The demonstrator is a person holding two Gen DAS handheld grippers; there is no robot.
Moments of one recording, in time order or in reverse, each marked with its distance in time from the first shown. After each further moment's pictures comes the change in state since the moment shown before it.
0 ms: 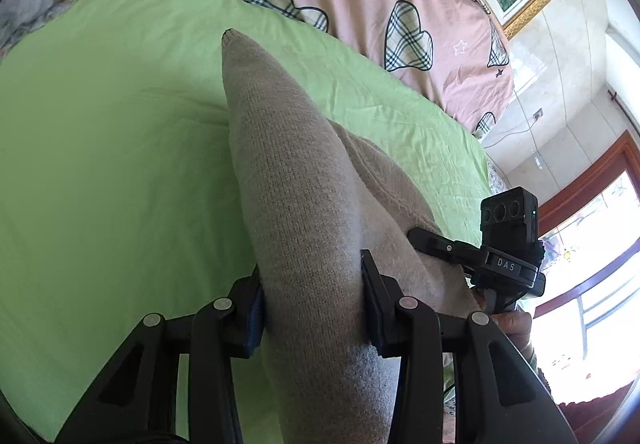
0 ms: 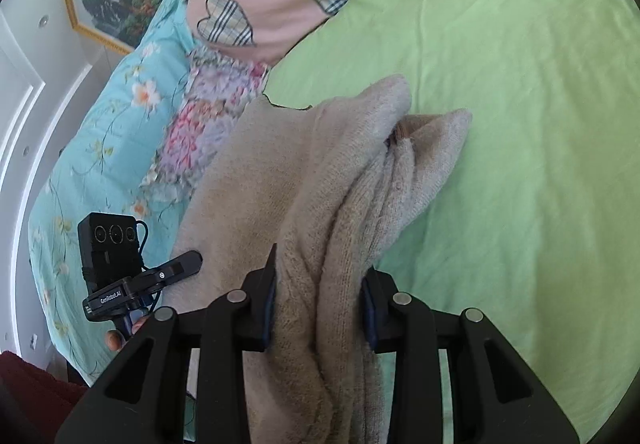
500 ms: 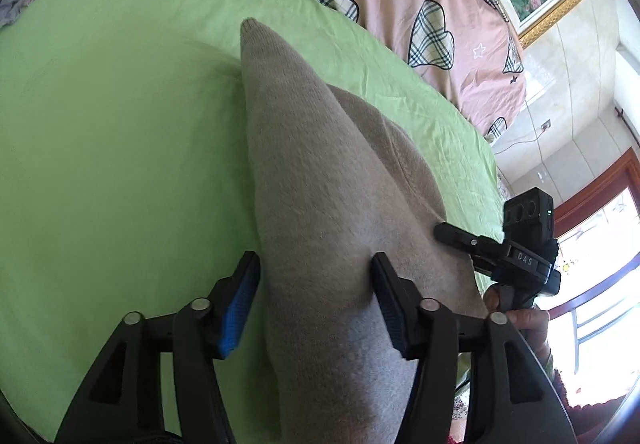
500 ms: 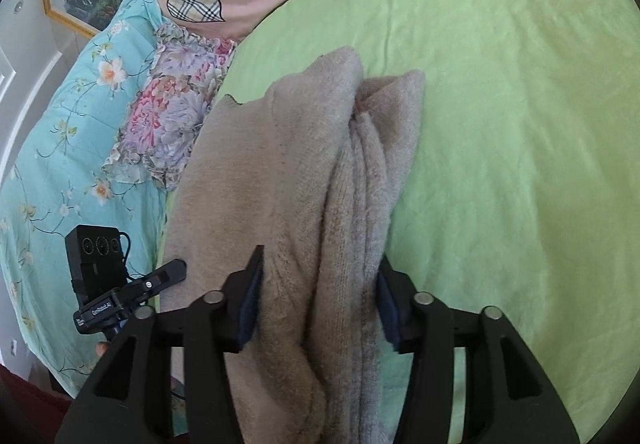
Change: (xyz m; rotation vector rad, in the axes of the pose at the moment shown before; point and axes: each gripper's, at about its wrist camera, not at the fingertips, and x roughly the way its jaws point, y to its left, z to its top) left arm 0.003 0.041 -0.026 -0.062 0.003 0.005; right arm -0.001 -0.002 -0.018 0.012 0.012 -0.171
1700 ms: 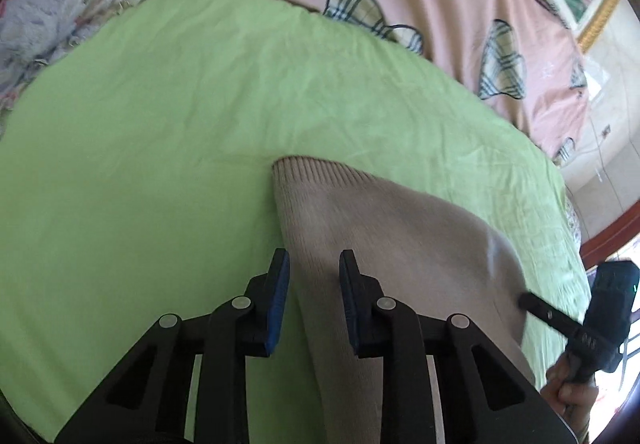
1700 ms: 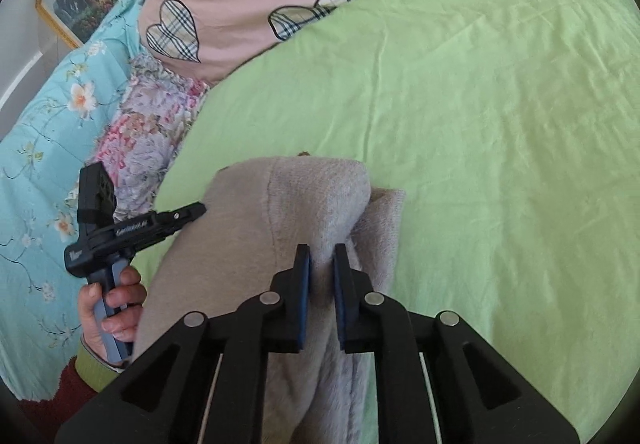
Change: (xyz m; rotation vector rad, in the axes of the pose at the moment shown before) left arm 0.042 0.005 0.104 0.045 -0.044 0.241; right arm -0.006 0.016 0.041 -0.046 -0.152 -0.125
